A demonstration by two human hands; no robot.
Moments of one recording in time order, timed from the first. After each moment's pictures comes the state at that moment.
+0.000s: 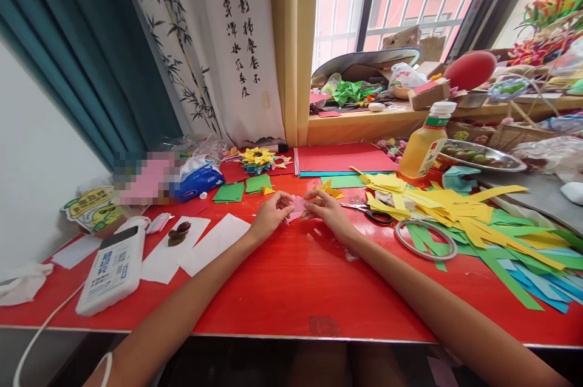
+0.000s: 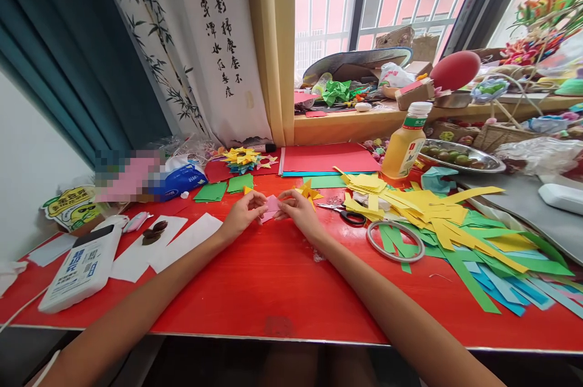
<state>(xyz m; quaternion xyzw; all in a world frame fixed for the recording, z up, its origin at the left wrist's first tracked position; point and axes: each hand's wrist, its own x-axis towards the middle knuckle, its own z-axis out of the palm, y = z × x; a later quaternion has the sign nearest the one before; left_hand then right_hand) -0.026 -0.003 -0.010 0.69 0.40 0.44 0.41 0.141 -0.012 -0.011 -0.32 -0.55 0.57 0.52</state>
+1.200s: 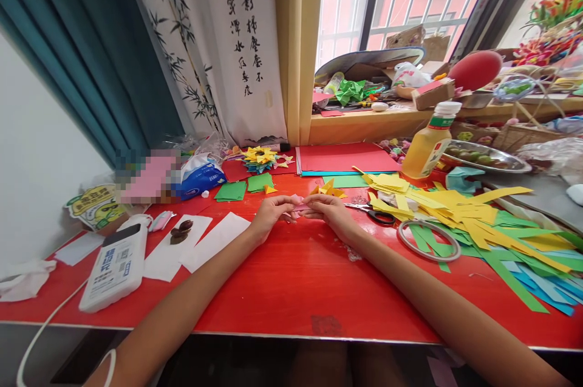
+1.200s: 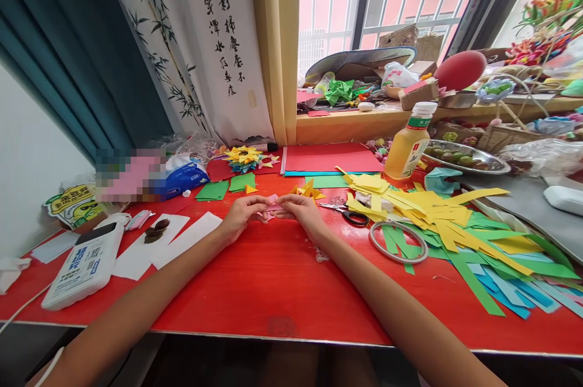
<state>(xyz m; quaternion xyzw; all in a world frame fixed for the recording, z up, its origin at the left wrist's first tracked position) -0.025 -0.012 0.001 0.58 0.36 0.44 0.58 0.143 -0.012 -0.014 -0.32 -0.52 0.62 0.50</state>
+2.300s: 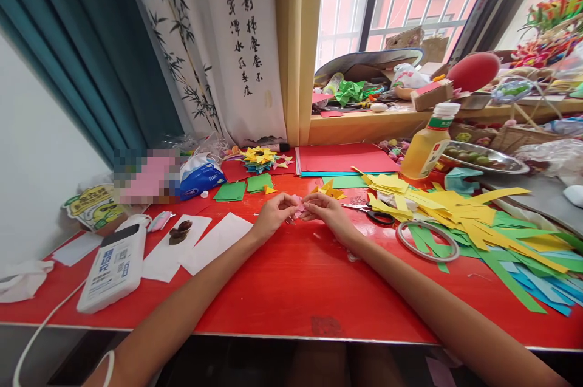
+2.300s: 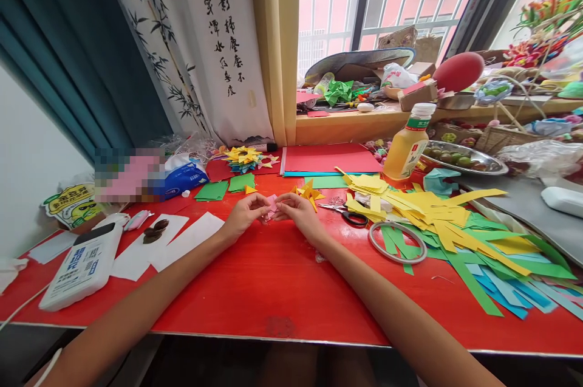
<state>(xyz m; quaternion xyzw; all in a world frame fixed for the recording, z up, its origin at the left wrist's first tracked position) -0.022 -0.009 -0.005 0.65 0.36 0.45 0.50 0.138 -0.016 -0.009 -0.29 -0.56 0.59 0.51</state>
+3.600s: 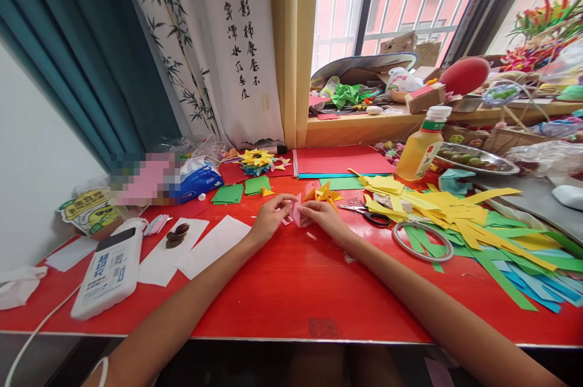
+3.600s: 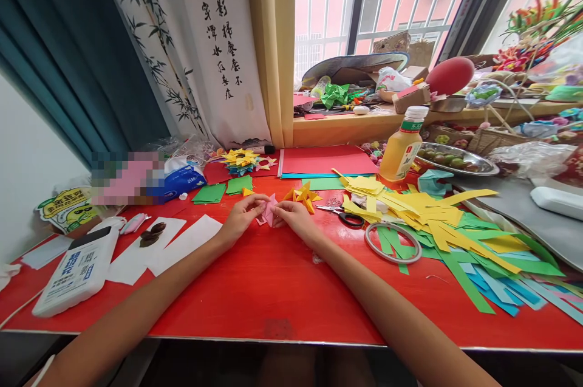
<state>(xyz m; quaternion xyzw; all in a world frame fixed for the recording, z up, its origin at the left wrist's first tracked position) -0.022 -0.013 0.000 0.70 0.39 0.45 0.40 0.137 -0.013 -0.015 -0.35 -0.60 0.57 0.45</state>
